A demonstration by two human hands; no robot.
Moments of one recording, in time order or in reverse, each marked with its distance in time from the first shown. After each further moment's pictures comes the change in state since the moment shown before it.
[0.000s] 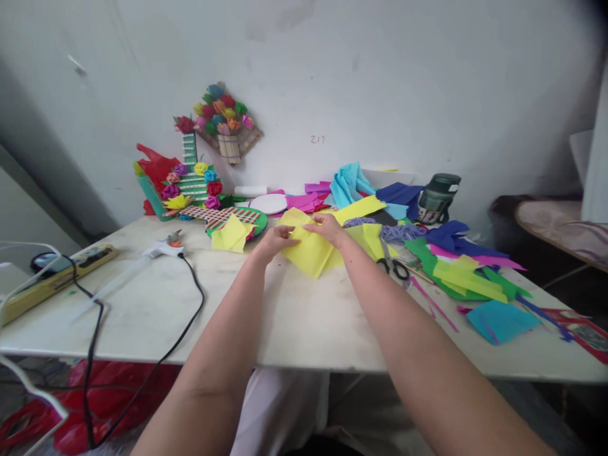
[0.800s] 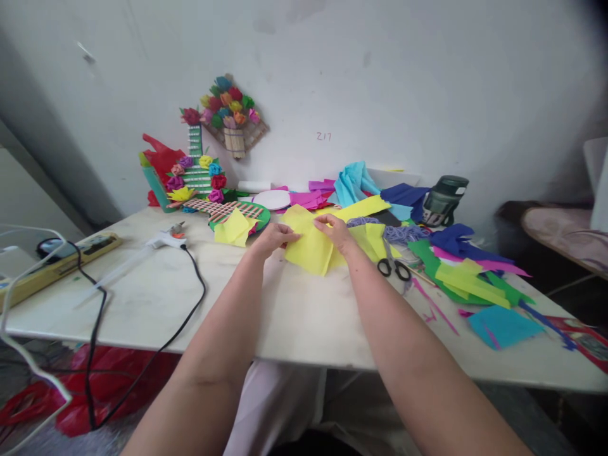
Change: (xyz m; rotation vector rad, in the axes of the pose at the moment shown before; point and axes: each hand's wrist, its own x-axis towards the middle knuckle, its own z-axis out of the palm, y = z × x) left_hand -0.006 0.002 -0.007 0.090 -0.065 -0.036; right_hand -0.011 0.017 -0.006 -0.140 0.165 -0.052
